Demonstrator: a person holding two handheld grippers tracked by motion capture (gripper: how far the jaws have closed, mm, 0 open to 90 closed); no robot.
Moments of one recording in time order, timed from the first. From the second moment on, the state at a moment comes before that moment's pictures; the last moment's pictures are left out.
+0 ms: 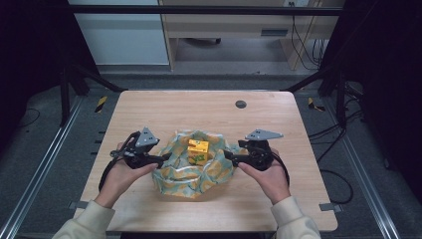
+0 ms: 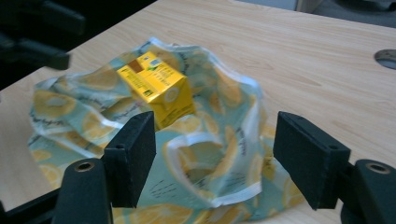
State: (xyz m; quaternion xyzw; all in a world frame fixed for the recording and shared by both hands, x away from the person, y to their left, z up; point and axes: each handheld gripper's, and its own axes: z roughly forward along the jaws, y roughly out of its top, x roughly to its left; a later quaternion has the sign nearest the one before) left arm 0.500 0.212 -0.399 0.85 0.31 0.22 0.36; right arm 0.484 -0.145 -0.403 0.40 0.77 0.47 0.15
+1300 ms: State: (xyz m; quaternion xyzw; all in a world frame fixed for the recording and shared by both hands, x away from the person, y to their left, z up) left arm 0.542 0.211 -0.429 0.86 0.34 0.22 0.32; right arm 0.462 -0.170 -0.446 0.37 0.82 0.43 0.12
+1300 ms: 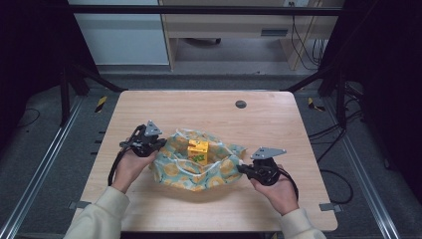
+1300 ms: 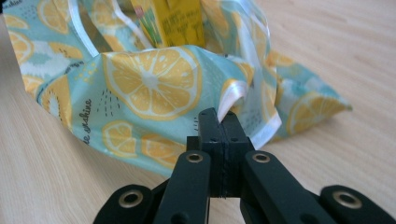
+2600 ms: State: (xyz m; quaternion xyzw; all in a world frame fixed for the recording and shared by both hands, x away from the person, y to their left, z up) left arm 0.543 0.215 -0.452 0.84 0.36 0.24 0.33; right arm 0.467 -0.188 -0.466 0.40 0.81 0.41 0.12
